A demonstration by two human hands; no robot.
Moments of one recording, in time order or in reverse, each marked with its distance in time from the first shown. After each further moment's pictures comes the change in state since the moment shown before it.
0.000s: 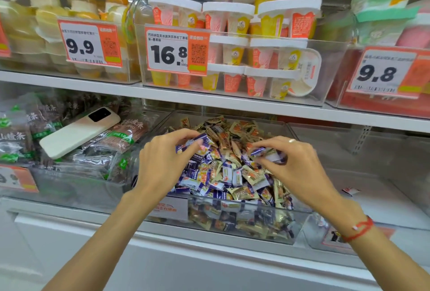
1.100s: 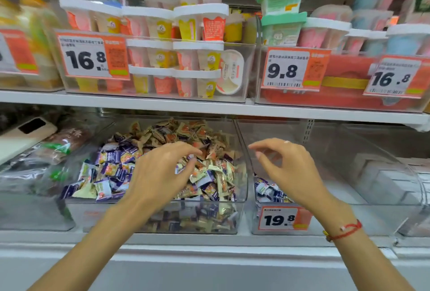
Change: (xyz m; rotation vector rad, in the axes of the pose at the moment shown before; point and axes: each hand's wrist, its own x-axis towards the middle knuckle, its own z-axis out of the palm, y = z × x) left_hand -0.023 0.085 0.048 0.105 -0.149 0.368; right_hand -0.052 0.051 -0.075 -0.080 0.061 0.199
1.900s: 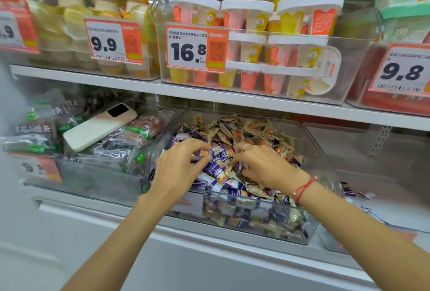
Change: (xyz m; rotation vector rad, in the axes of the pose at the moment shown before) left_hand -0.035 -0.101 -0.029 -0.036 -0.011 -0.326; right_hand 0.069 -0.092 0.136 -0.381 -0.595 -0.406
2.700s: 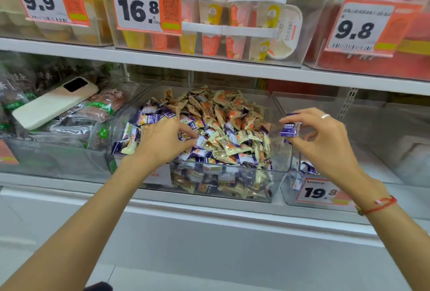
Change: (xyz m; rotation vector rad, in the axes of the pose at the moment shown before) left_hand 0.016 0.020 0.020 0.153 -0.337 -0.020; right_hand -0.133 0.061 -0.011 0.373 0.685 0.281
